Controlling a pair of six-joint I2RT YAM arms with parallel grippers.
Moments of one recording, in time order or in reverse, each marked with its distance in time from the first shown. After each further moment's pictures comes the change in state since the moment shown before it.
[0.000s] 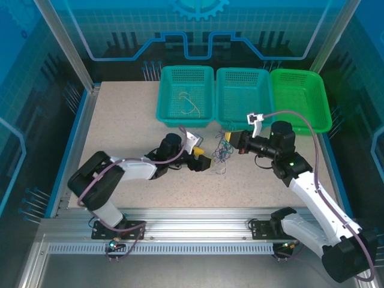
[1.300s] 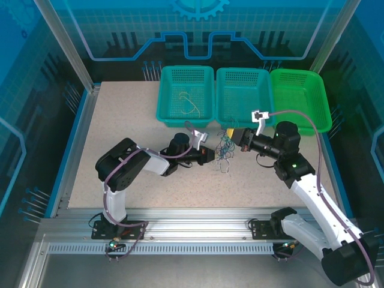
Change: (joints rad) left arm -0.007 0.262 0.100 0.282 0.066 -0.280; right arm -0.024 -0.036 0.001 0.048 -0.011 0.101
